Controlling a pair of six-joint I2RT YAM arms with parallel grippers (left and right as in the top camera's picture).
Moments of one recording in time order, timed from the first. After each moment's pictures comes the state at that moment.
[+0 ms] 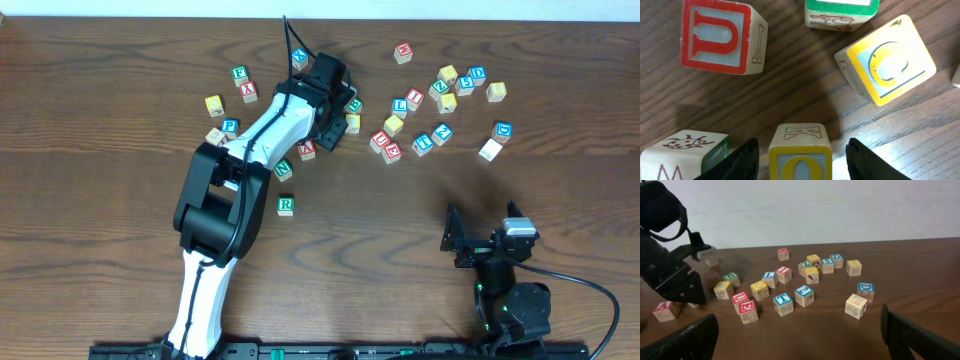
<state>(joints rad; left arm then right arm) -0.45 2.27 1.75 -0.71 0.05 0.14 0.18 0.02 0.01 -0.06 0.12 0.11</state>
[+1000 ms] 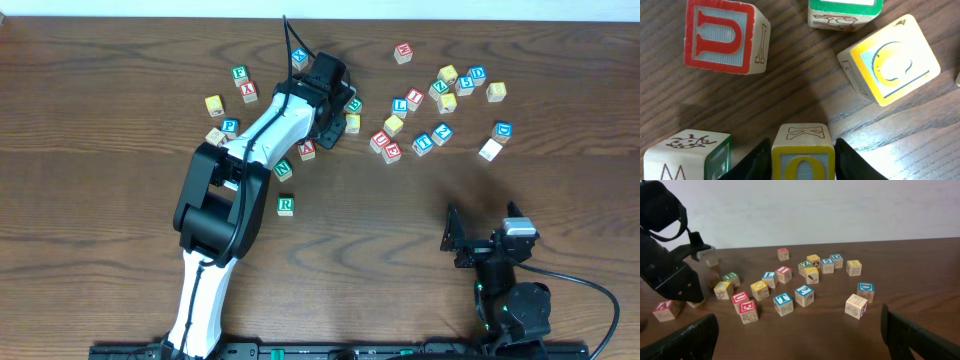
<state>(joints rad) -0.45 2.27 1.75 -0.71 0.04 0.14 0.18 0.02 0.01 -0.06 0.12 0.11</state>
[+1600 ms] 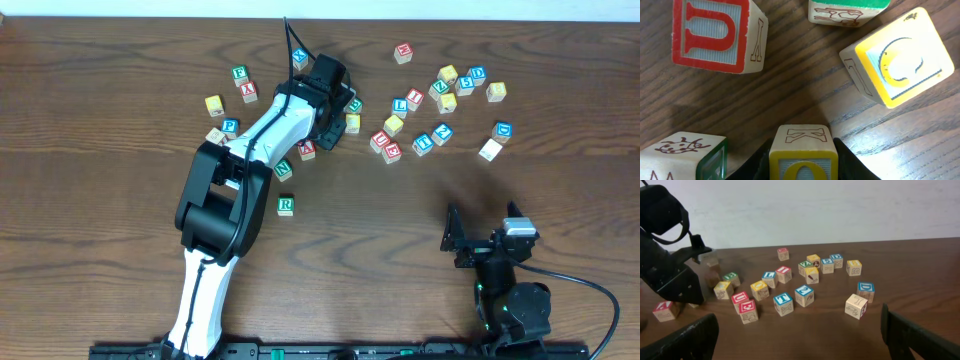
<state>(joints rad) -0.45 2.29 1.75 -0.71 0.04 0.14 0.18 0.02 0.01 -0.06 0.12 0.11</state>
